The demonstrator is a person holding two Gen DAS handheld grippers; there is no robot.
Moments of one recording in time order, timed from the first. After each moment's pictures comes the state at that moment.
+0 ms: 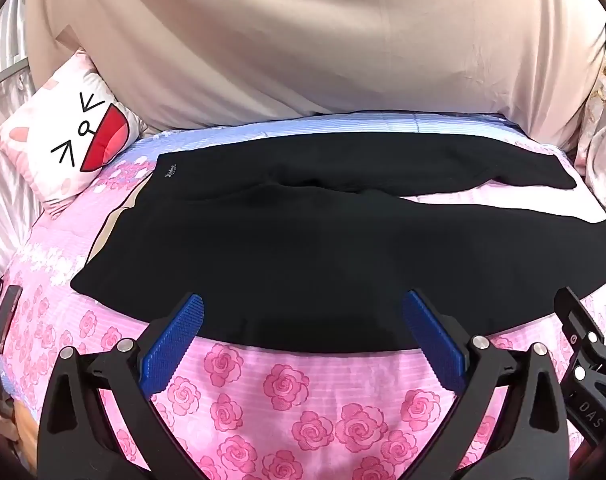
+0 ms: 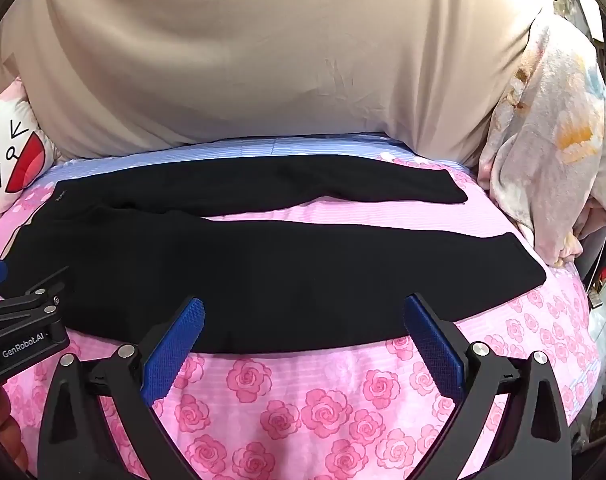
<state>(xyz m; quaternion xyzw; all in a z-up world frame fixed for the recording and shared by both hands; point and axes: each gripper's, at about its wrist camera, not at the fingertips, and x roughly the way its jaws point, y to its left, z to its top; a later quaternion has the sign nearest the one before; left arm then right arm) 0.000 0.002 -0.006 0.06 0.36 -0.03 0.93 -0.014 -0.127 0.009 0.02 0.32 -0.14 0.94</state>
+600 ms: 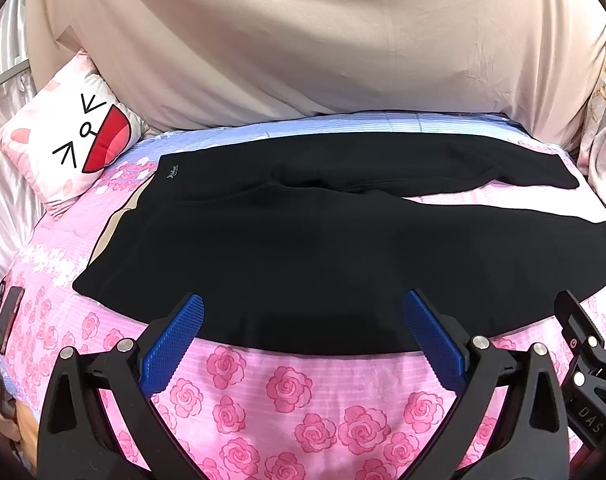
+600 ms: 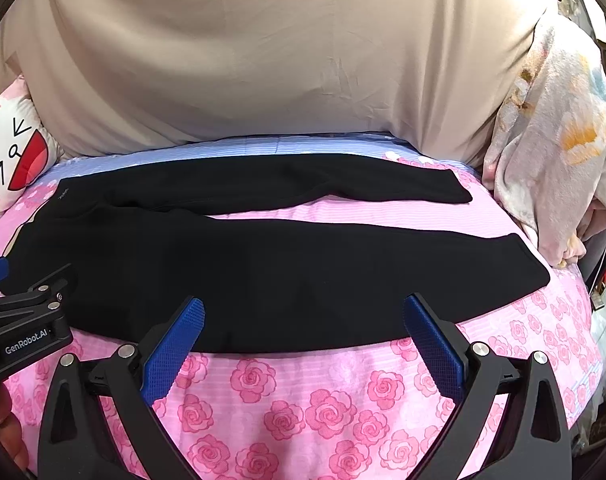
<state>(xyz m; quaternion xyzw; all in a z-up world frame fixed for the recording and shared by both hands) 0.003 0.005 -0.011 0.06 0.36 -0.02 0.93 -0.012 -0.125 0.008 0.02 0.33 -0.14 0.94</state>
